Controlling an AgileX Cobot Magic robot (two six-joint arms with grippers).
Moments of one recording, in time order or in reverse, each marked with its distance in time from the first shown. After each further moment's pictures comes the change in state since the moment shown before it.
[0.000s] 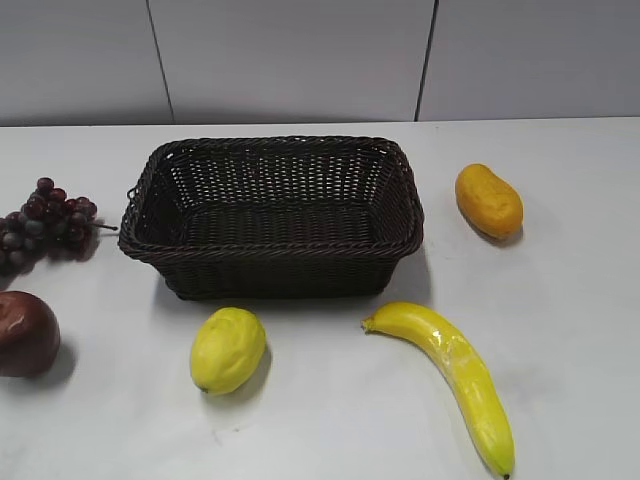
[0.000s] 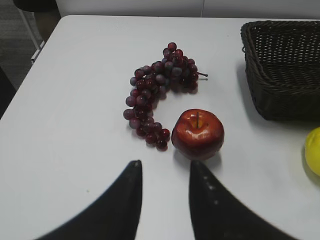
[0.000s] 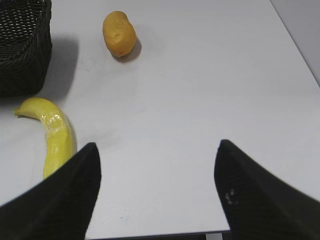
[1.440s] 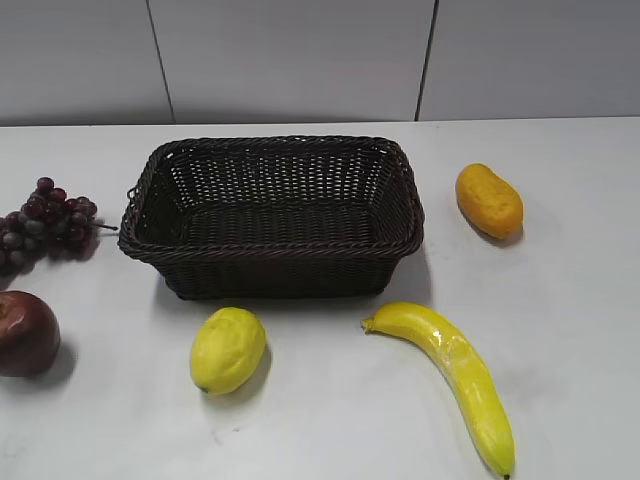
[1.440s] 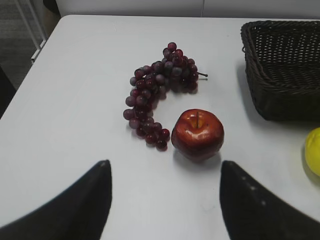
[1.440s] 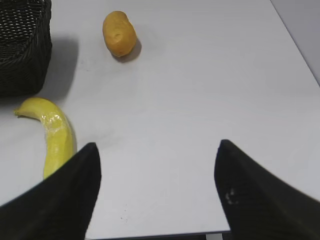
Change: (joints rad) left arm 0.000 0.002 0.000 0.000 0.000 0.000; right arm 0.000 0.000 0.000 0.000 0.000 0.000
